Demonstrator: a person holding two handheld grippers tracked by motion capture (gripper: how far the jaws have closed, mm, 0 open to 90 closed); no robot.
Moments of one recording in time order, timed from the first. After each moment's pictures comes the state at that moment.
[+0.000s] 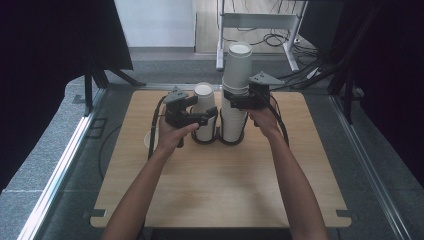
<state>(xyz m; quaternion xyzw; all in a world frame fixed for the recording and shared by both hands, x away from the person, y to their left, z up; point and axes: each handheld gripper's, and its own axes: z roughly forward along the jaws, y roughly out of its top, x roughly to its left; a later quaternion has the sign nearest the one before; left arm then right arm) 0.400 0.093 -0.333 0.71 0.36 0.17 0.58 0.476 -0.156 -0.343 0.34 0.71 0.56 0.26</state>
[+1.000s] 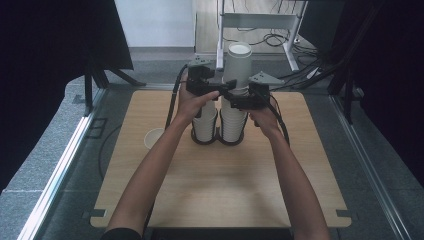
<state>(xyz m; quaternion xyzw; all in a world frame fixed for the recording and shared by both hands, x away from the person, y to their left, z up) 0.472 0.048 -0.295 0.72 0.35 0.15 0.58 0.475 -0.156 -0.341 0.34 0.72 0.55 0.25</state>
